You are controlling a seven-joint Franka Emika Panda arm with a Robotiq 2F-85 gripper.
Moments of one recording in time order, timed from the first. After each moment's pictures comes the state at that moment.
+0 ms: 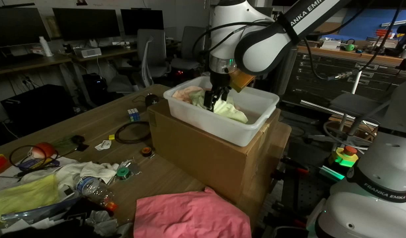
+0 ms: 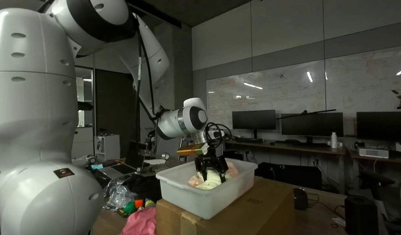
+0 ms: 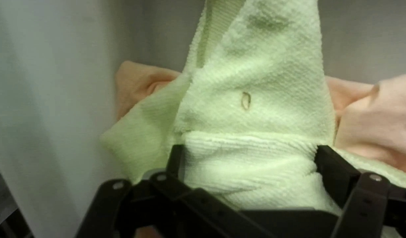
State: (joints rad) arm -0.02 -0.04 0.02 -2.39 -0.34 2.46 0.38
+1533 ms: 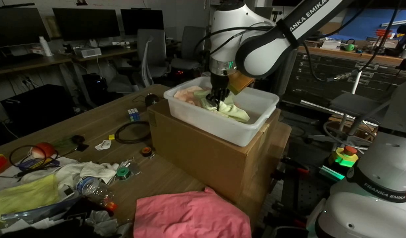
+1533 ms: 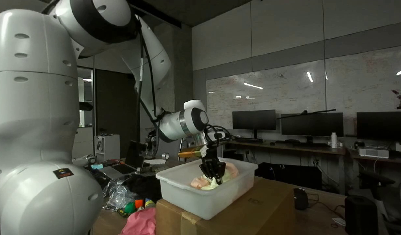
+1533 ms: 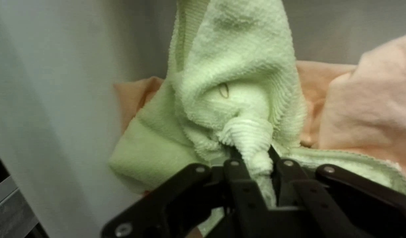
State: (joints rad) arm -0.03 -0.03 0.01 -2.39 -0.40 2.46 0.50
